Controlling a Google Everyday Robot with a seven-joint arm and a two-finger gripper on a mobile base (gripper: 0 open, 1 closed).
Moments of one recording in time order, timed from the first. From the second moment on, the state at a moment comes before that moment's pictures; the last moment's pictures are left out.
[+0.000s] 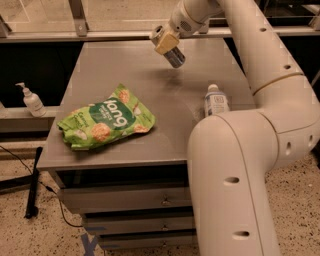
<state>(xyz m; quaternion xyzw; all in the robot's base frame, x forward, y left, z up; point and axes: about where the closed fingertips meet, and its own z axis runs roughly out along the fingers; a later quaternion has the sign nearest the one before) 0.802 -0.028 0.921 -0.60 0.71 0.10 0.36</state>
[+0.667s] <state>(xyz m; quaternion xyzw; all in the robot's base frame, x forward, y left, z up) 0.766 -0.078 0.873 -0.67 0.72 0.02 0.18</state>
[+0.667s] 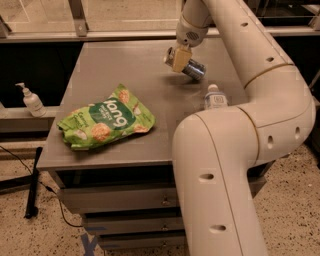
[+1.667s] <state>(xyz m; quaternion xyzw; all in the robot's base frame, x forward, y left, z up) 0.761 -0.064 0.874 -0.69 0.70 0.04 0.18</state>
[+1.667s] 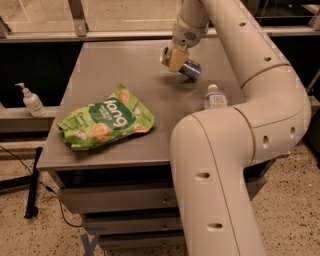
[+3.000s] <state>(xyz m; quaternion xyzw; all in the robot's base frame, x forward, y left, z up) 0.751 -0.045 0.870 -0.70 0.68 0.07 0.19</state>
